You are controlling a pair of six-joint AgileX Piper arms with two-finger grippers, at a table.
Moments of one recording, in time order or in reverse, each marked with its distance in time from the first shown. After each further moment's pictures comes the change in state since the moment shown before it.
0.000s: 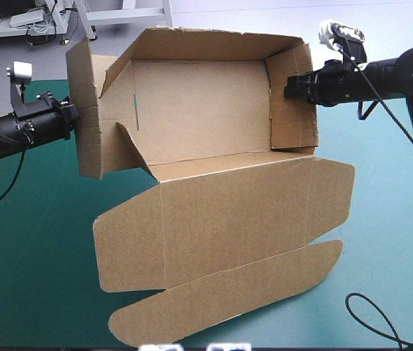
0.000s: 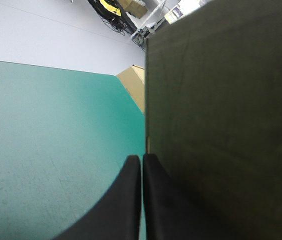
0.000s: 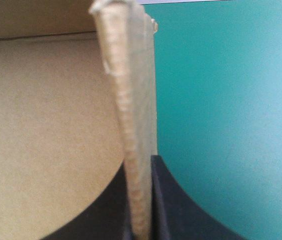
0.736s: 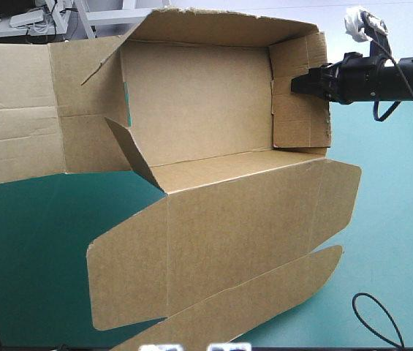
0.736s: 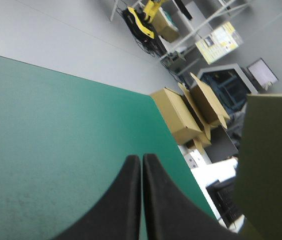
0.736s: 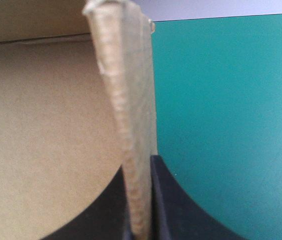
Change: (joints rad) left arm 0.145 0.086 0.001 -0.003 -0.002 0.000; right arm -0.101 -0.093 0.000 0.200 0.127 -0.040
